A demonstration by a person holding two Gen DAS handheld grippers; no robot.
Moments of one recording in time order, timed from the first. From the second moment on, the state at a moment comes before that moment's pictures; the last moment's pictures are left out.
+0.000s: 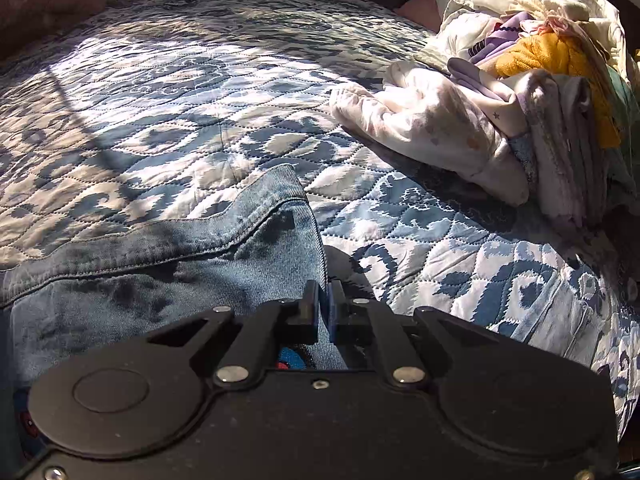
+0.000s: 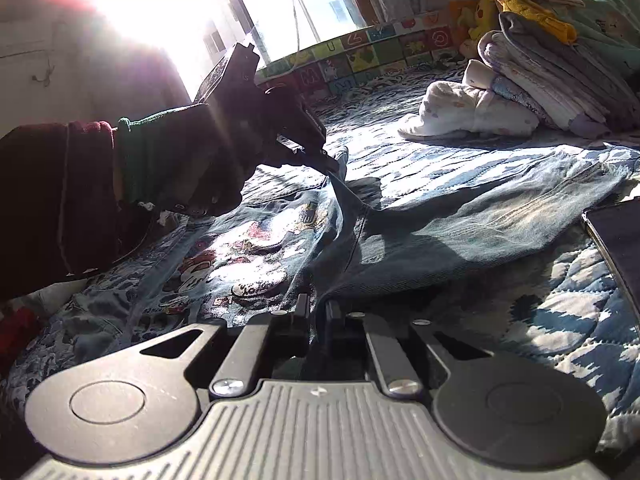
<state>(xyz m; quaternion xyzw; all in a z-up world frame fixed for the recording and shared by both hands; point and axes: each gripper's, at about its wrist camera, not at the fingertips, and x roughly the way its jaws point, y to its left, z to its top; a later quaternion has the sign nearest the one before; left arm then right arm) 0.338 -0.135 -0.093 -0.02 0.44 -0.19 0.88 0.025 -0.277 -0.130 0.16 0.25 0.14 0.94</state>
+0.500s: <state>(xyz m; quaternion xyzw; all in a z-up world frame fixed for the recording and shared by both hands) 0.323 -0.057 -0.095 -0.08 0.41 -0.17 0.89 0.019 -0.214 -0.120 0.01 0.23 0.22 0.95</state>
